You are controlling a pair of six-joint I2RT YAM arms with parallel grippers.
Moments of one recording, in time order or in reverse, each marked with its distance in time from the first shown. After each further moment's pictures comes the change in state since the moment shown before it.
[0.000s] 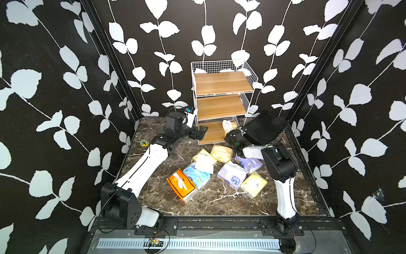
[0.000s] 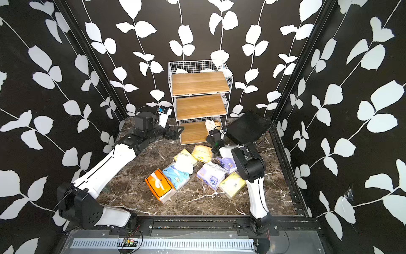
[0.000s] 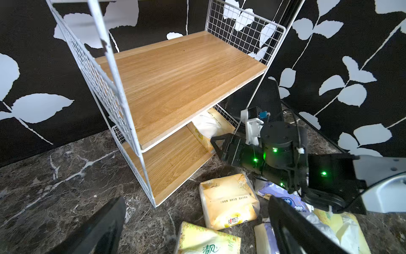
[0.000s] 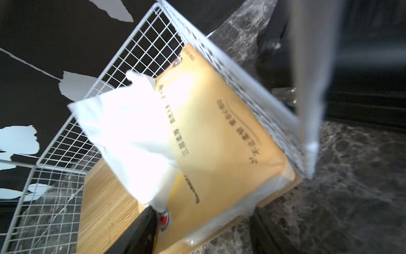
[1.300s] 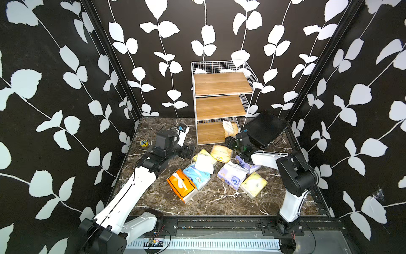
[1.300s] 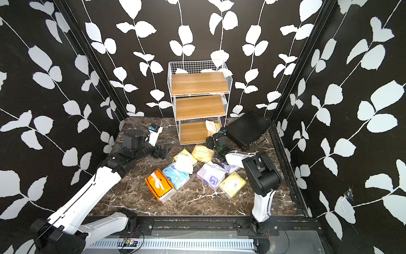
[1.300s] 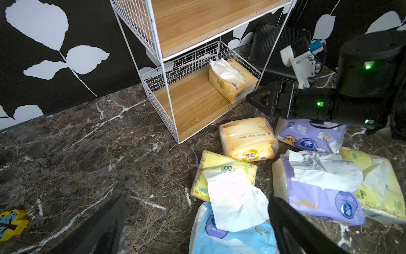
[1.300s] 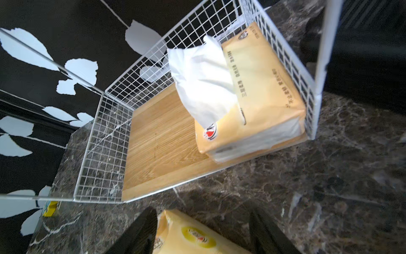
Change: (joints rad) left arm -0.008 -0.328 -0.257 -0.203 -0.169 0.090; right arm 0.026 -0.301 -0.262 -0.014 -0.187 -0.170
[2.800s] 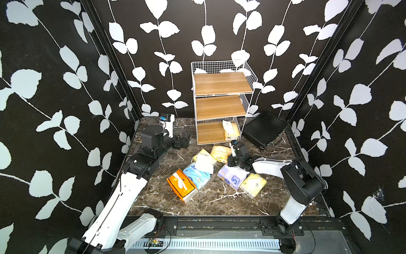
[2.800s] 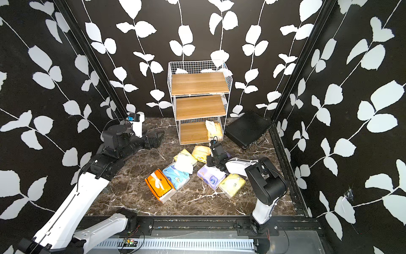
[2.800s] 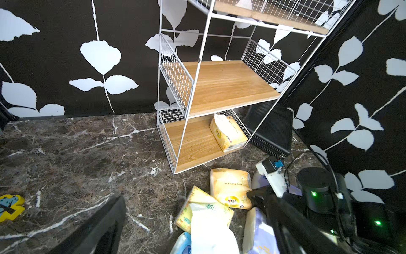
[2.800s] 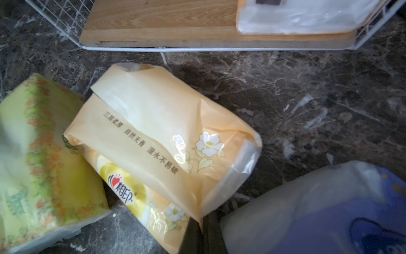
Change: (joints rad) left arm 0.032 -0.113 0.123 -0.031 -0.032 -0.293; right arm 0.084 -0.141 -0.169 -0.269 -0.096 -0.426
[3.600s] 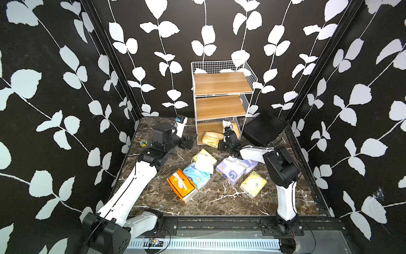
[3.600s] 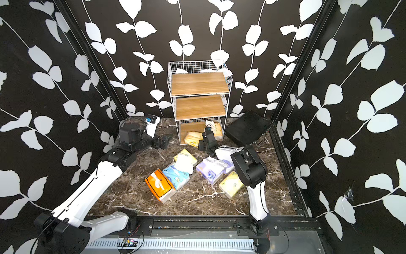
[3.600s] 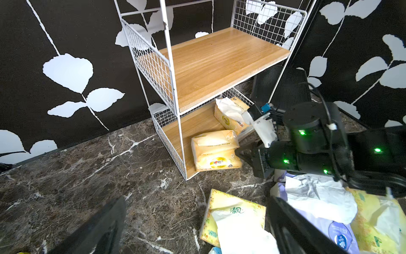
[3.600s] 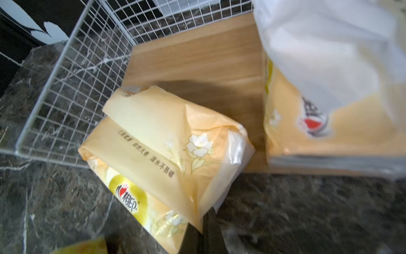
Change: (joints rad) left arm 0.016 0.177 -0.063 0.187 0.073 0.303; right arm -0.013 0.293 0.351 0.083 0.030 0.151
